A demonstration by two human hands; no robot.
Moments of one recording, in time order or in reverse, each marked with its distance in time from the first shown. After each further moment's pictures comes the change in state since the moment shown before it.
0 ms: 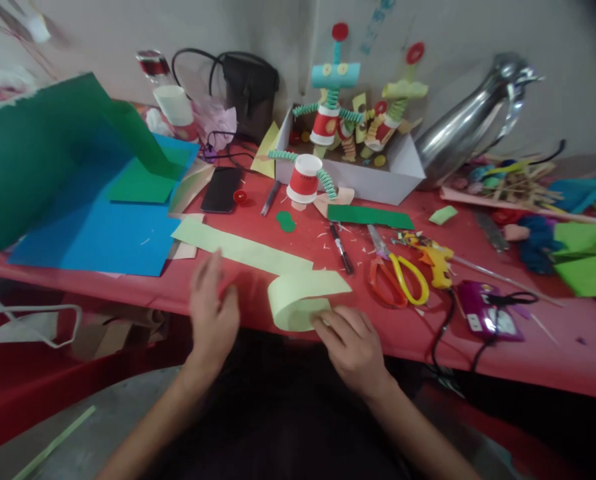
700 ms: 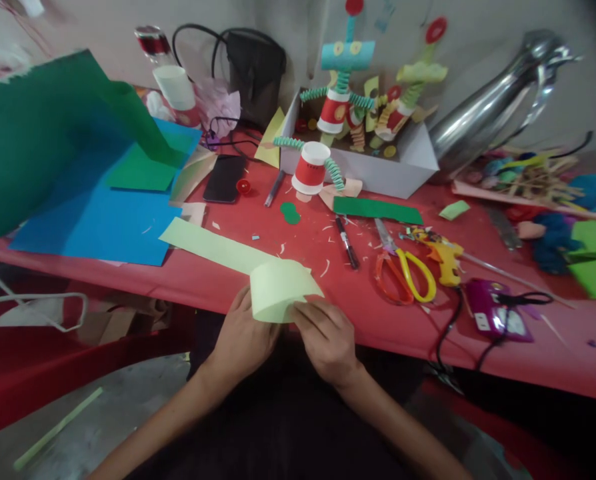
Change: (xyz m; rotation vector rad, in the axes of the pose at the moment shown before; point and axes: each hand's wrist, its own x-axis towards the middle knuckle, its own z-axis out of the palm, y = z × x) left_hand -0.032 0.008 0.012 0.251 -0.472 0.451; right_hand 0.008 -0.022 0.036 0.189 0.153 0.052
